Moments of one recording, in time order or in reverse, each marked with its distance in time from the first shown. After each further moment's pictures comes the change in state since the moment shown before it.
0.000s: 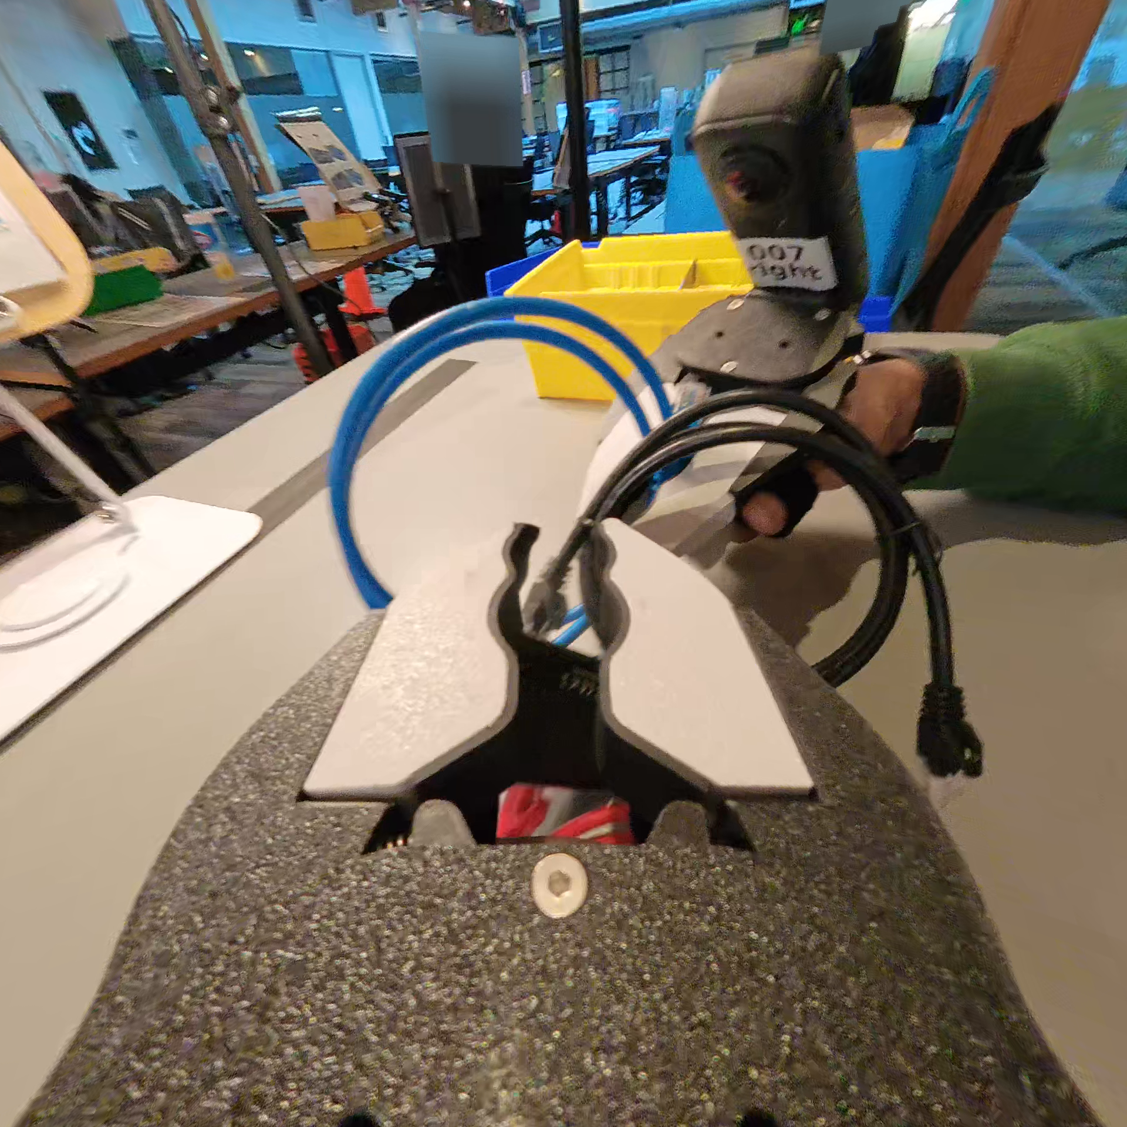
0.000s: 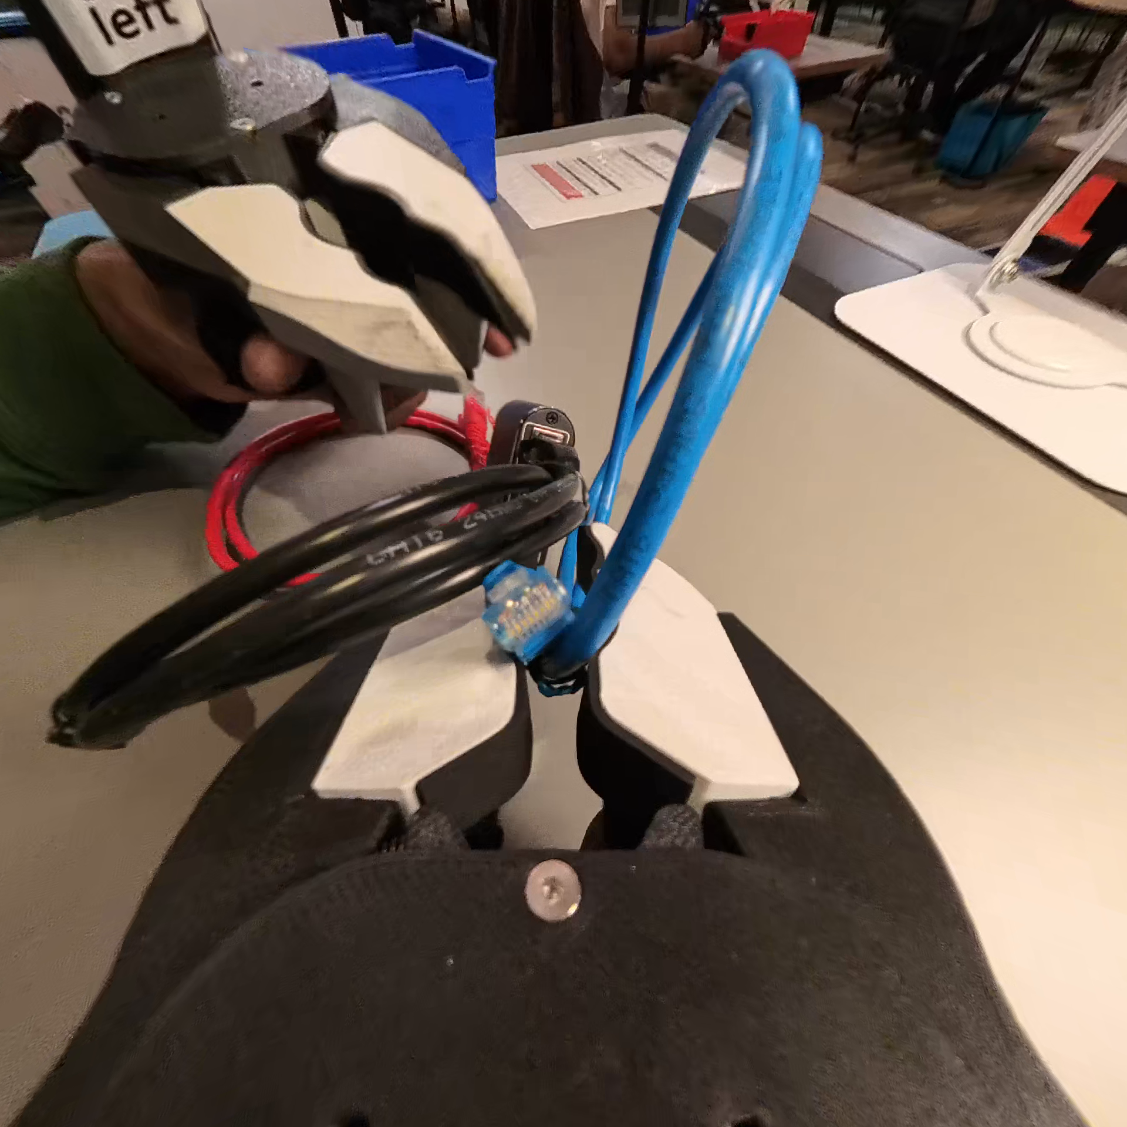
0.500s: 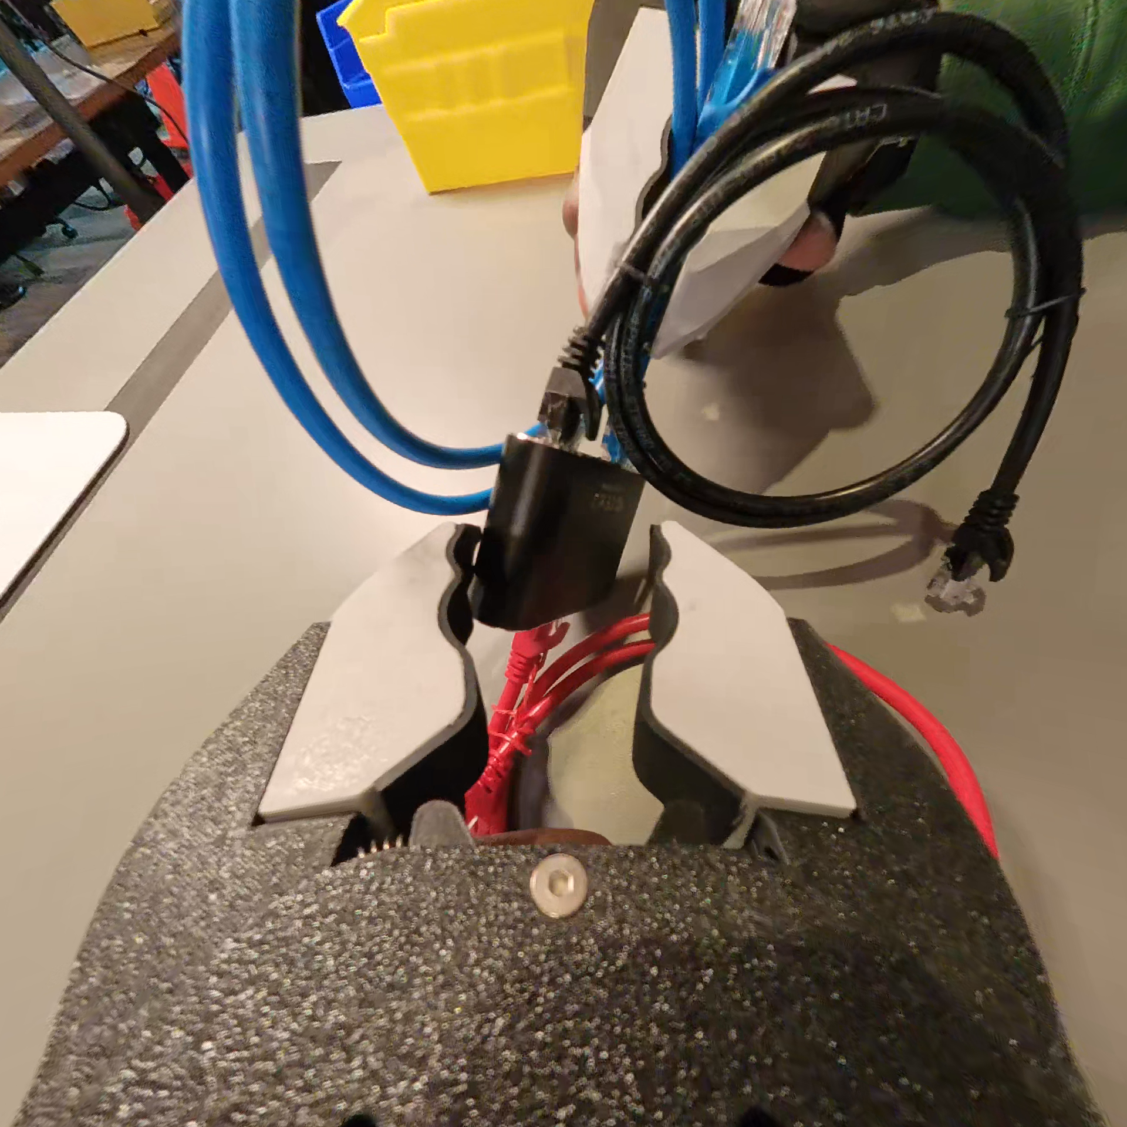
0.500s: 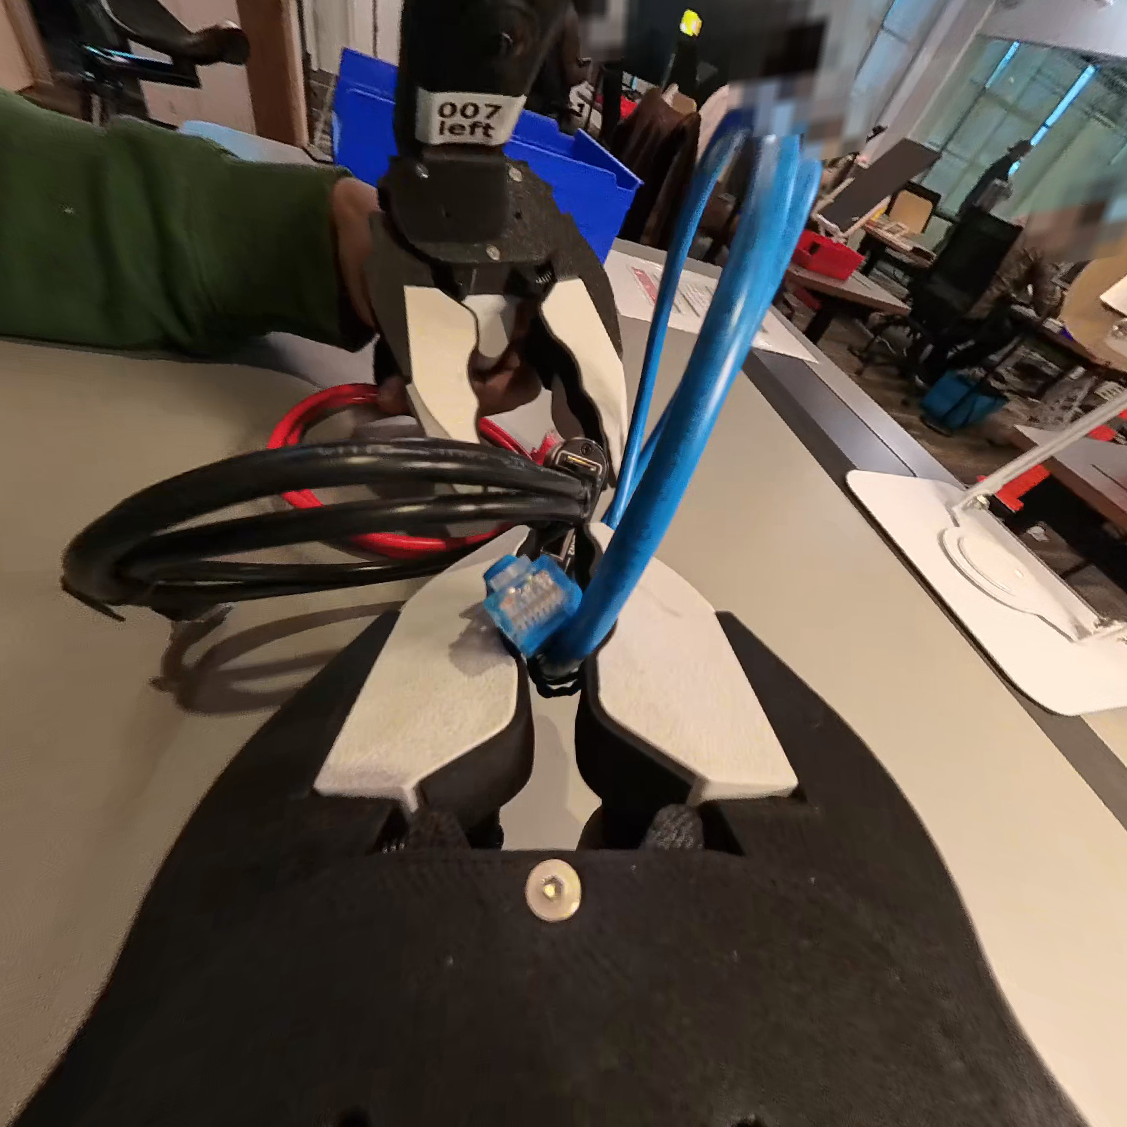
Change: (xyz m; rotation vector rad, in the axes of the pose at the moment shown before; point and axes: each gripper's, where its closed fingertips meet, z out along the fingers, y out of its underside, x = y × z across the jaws) left arm 0.015 0.067 -0.010 -0.291 0.163 0.130; right arm -0.030 -0.005 -0.018 0.129 -0.101 -0.361
